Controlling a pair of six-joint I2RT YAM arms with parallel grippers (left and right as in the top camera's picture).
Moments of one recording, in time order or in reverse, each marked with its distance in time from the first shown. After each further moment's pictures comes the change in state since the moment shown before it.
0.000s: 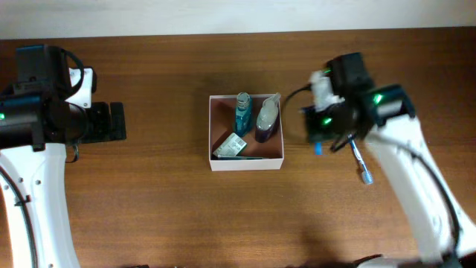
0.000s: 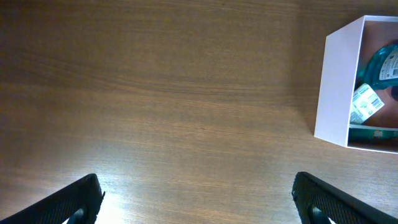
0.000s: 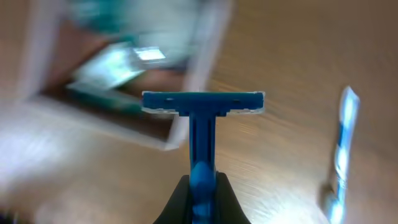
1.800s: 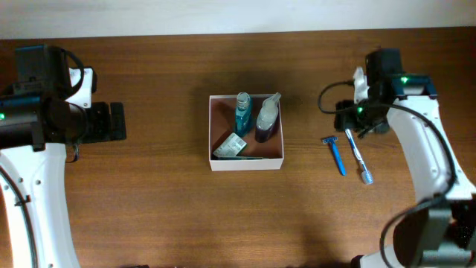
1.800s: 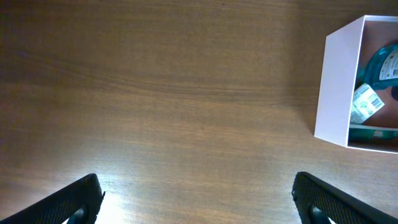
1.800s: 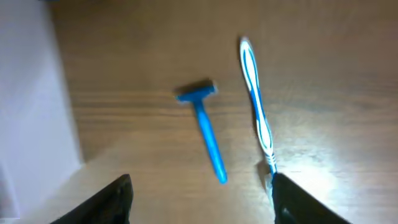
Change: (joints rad) left arm 0.000 0.000 0.000 0.000 0.000 0.000; right arm -0.385 0.212 -0.105 0.098 0.056 0.026
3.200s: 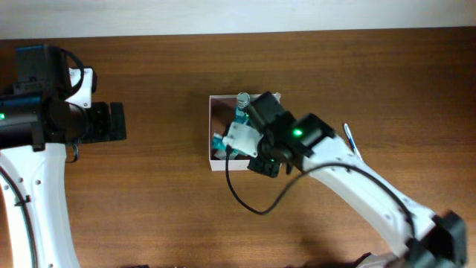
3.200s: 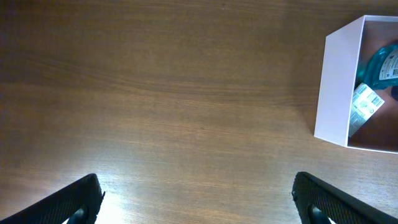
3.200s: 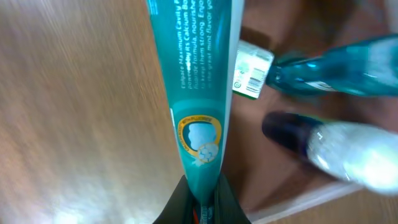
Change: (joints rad) left arm 0.000 0.000 0.000 0.000 0.000 0.000; right arm 0.688 -0.080 -0.033 0.112 -0.035 -0.701
